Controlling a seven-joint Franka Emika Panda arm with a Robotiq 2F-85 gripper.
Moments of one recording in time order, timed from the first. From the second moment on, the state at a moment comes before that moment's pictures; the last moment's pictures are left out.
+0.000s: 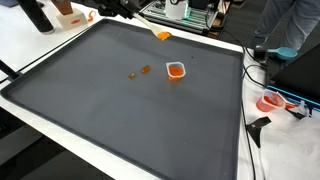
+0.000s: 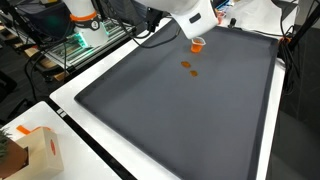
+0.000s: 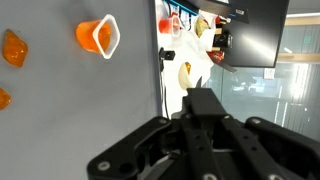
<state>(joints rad) -0.20 0.41 -0.05 -1.75 1.05 1.60 -0.61</state>
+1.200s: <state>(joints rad) -0.10 0.36 -0.06 -1.72 0.80 1.81 -0.33</state>
